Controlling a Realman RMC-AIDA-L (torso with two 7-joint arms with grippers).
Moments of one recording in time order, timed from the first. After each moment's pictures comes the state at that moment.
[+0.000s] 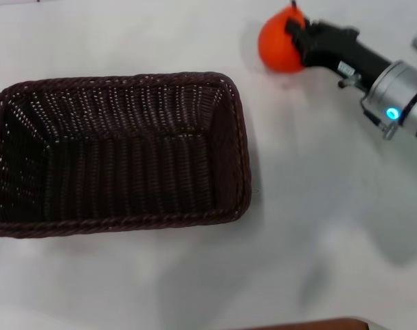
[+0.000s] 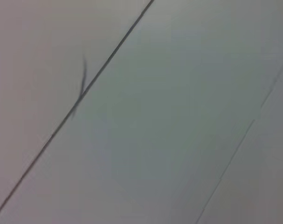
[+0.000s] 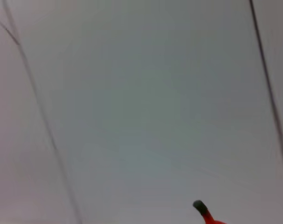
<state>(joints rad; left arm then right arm) 0.02 -2.17 -2.25 -1.00 1.11 -1.45 1.49 0.39 2.08 1.58 0.48 -0.54 0.90 0.89</state>
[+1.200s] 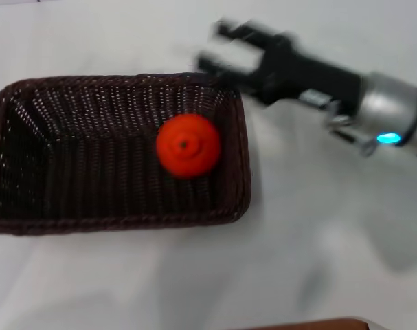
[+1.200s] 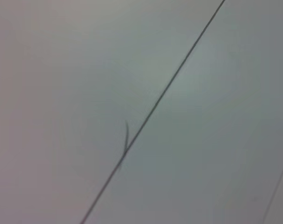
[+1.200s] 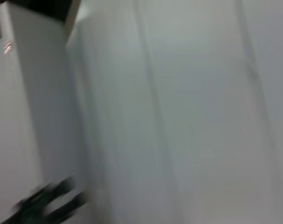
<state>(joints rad) 0.00 -2.17 -2.52 -0.53 1.05 -1.71 1.92 0.35 2.09 1.65 0.63 -0.91 1.34 1.11</state>
